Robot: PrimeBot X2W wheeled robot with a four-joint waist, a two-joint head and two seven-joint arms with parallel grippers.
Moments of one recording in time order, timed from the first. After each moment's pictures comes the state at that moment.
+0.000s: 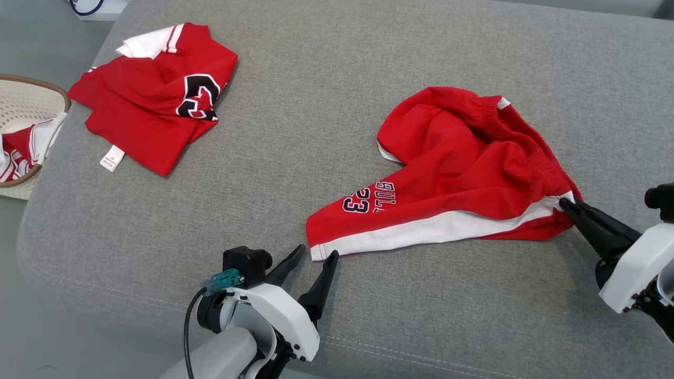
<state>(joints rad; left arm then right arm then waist) -0.49 0.23 -1.00 0.47 -1.07 0.12 -0.23 -0.45 -0.74 0.66 0.21 0.98 0.13 0.02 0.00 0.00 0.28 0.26</state>
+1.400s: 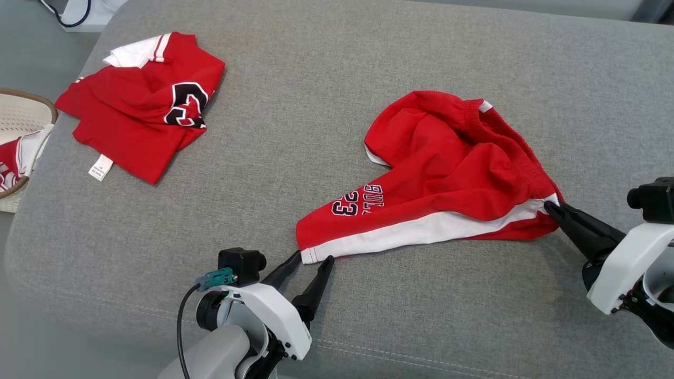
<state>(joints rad) -0.52 0.17 -0.98 0.68 -1.09 -0.05 -0.25 -0.48 -0.73 0.72 0.21 0.99 0.13 0.02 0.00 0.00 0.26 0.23</state>
